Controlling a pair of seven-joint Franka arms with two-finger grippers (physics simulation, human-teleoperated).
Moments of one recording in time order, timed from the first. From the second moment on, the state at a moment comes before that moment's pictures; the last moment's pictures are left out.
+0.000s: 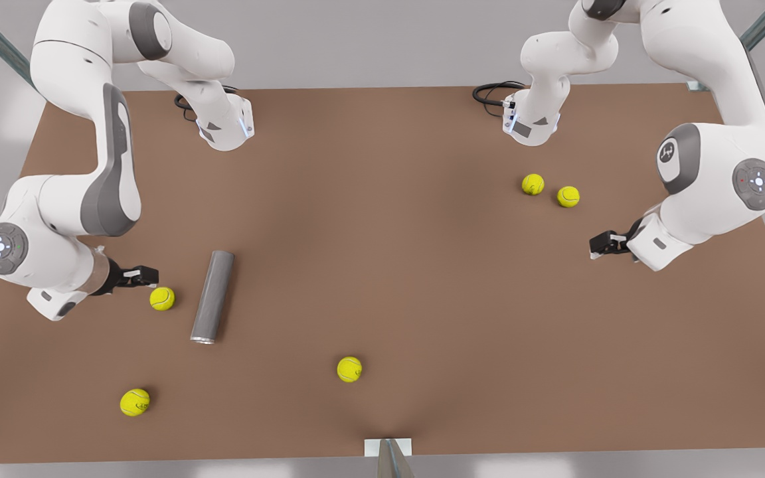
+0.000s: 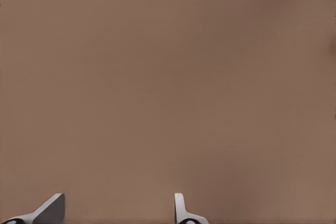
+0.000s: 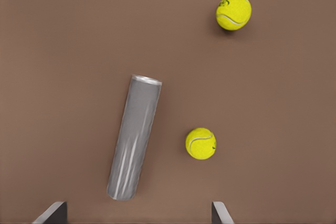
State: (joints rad) left arm 0.03 0.21 -0.08 -1.52 -0.06 1.69 0.03; right arm -0.04 0.41 0.06 -1.34 -0.04 1.61 -0.12
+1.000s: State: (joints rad) left arm 0.05 0.48 -0.16 -1.46 -0.41 1.81 0.03; right arm -0.09 0.38 0.17 -1.98 0.03 2.18 0.17
